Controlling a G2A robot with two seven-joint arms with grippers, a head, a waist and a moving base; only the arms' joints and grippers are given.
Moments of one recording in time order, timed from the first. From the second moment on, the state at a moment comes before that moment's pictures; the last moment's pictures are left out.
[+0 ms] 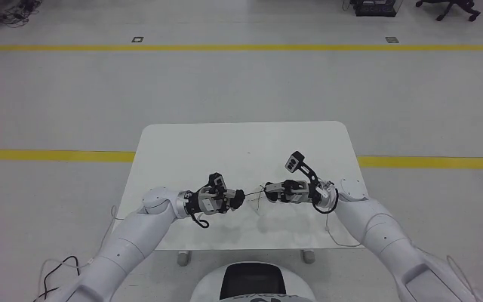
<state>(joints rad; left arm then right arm) 1.21 -1.11 -0.90 -1.16 -1.01 0.05 -1.33 -1.09 -1.15 0.83 -0.95 0.92 -0.34 1.39</state>
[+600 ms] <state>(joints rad) 1.21 -1.11 -0.90 -1.16 -1.01 0.05 -1.33 -1.08 -1.15 0.84 -0.94 0.92 -0.34 1.39</state>
